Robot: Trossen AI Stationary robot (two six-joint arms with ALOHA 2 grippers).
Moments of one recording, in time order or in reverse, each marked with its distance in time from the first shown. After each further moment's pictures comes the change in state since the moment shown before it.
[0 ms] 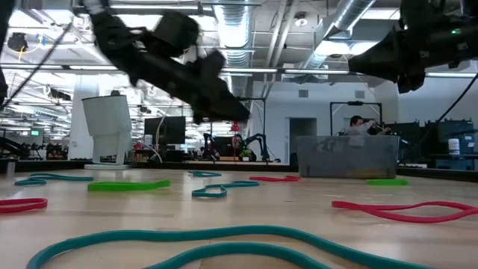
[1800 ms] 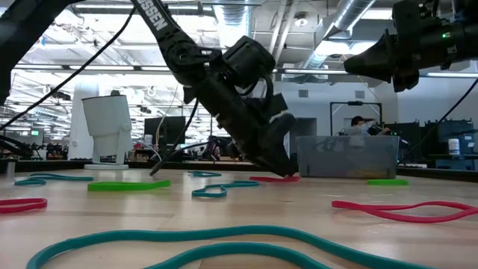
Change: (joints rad) left arm -0.105 0.423 0.474 -0.378 -0.139 -0.089; right arm -0.075 -0.001 0.000 0.016 -0.055 -0.062
